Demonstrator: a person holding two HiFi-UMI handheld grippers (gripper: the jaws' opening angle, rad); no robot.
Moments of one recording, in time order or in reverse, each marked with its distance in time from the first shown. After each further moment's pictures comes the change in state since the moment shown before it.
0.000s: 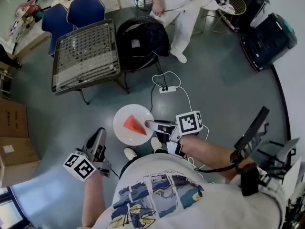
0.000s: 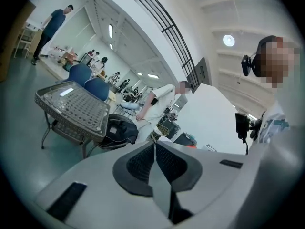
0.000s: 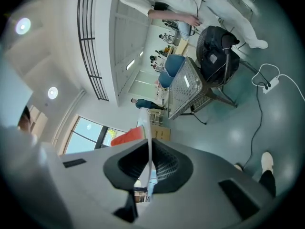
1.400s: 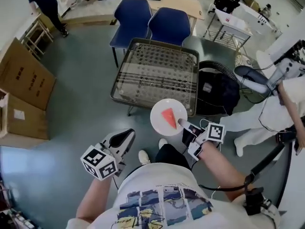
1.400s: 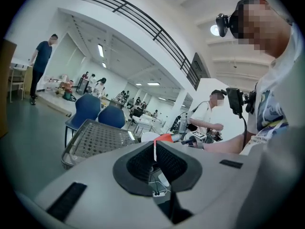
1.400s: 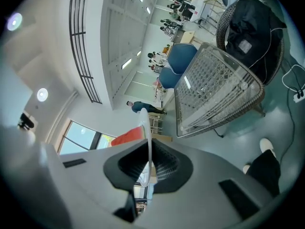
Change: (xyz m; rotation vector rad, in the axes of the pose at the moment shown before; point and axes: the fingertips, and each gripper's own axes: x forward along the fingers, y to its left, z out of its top) left arm -0.085 0.212 0.213 0.255 -0.094 0.095; right arm 0.327 0.006 0.158 -0.011 -0.021 -0.035
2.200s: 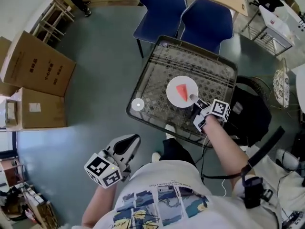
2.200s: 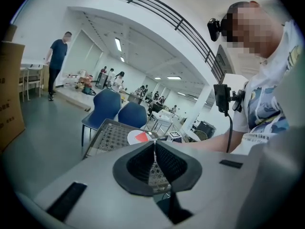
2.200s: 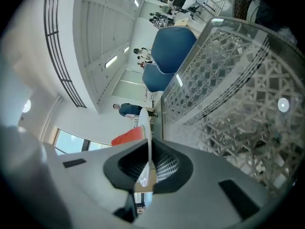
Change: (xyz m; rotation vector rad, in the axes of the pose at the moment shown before) left arm 0.109 0.162 0.077 -0.117 0.098 0.241; right arm 0.257 -0.167 0.239 0.065 0.061 -0.103
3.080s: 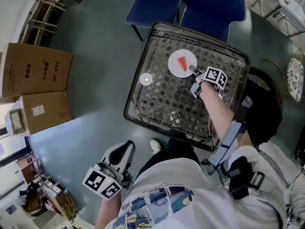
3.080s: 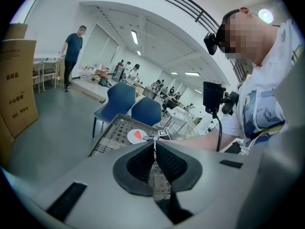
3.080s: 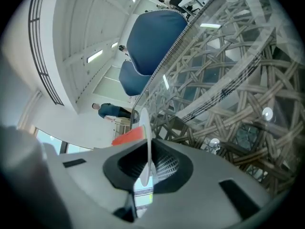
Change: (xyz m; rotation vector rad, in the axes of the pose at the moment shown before) left arm 0.062 0.053 0.033 -0.131 0.072 0.162; right arm 0.151 -0.123 0.125 -0.005 0.000 -0.190
